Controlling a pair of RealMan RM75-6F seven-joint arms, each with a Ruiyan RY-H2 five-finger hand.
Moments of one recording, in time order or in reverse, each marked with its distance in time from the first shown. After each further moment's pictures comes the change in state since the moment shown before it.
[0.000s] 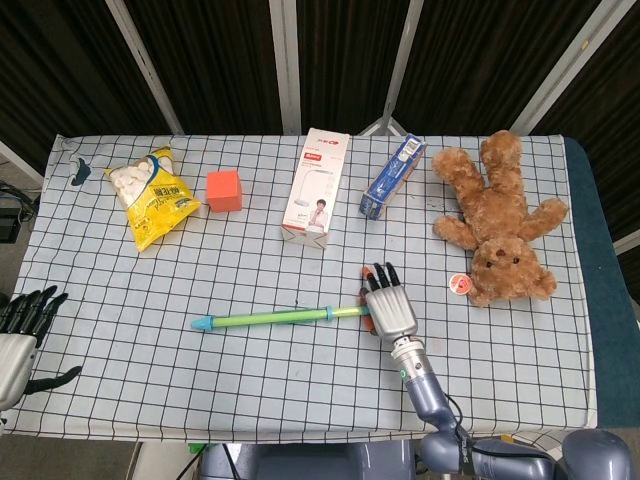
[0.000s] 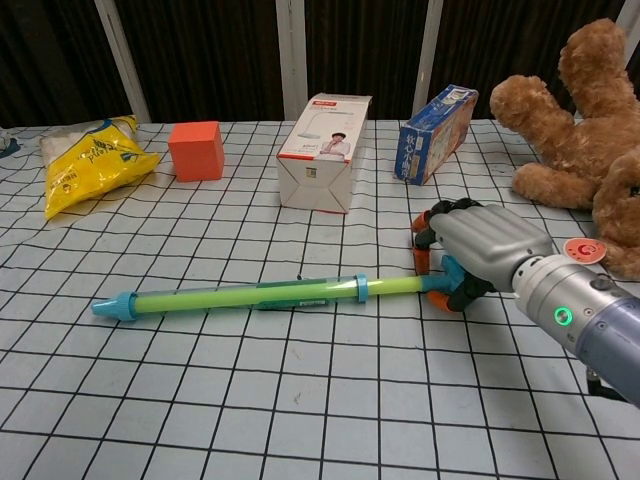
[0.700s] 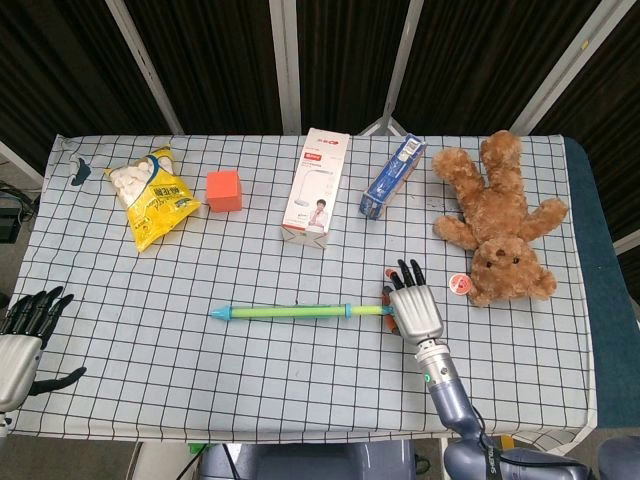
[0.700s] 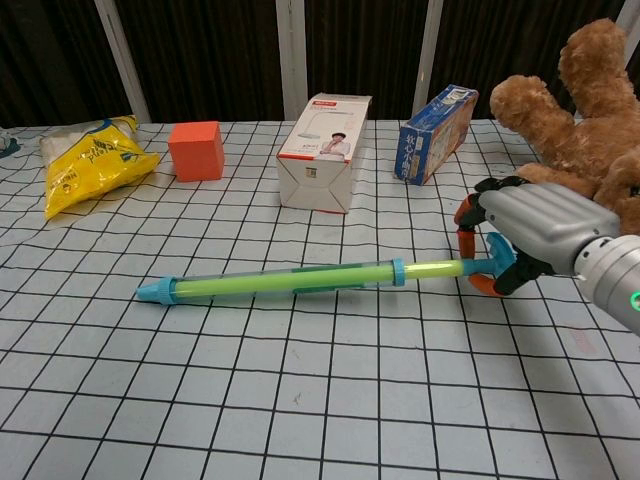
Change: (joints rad) left arm -0.003 -0.006 0.006 -0.008 0.021 0.002 0.013; right arm -0.054 0.152 -0.044 -0.149 -0.019 0.087 0.028
